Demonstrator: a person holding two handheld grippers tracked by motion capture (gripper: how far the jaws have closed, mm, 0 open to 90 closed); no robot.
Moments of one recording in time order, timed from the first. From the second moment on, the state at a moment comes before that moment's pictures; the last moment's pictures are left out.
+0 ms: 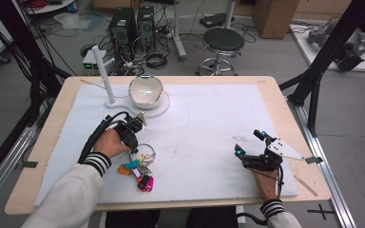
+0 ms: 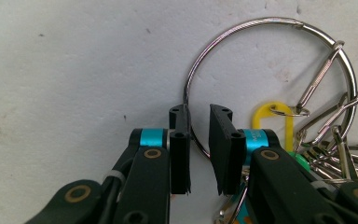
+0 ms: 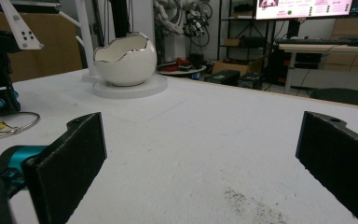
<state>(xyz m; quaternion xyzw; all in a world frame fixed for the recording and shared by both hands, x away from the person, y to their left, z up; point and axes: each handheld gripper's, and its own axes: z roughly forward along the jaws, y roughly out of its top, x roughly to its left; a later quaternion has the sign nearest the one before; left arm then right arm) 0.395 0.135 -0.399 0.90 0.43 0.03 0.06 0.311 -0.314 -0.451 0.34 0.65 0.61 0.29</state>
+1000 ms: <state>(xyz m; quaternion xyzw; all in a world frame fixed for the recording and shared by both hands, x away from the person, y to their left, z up) 0.397 0.134 -0.401 0.90 0.44 0.03 0.05 0.311 -0.314 -0.451 0.34 0.65 0.61 0.29</state>
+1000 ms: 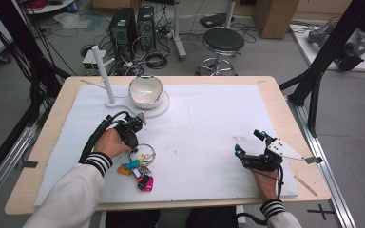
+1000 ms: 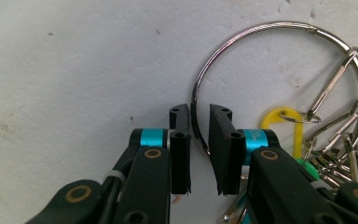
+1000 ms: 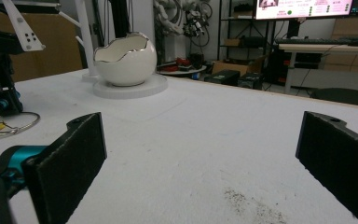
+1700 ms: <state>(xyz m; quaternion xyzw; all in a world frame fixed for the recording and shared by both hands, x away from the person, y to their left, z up) 0.392 0.128 -0.403 0.91 0.40 0.06 0.04 0.311 -0.314 -0.451 0.34 0.65 0.61 0.29</state>
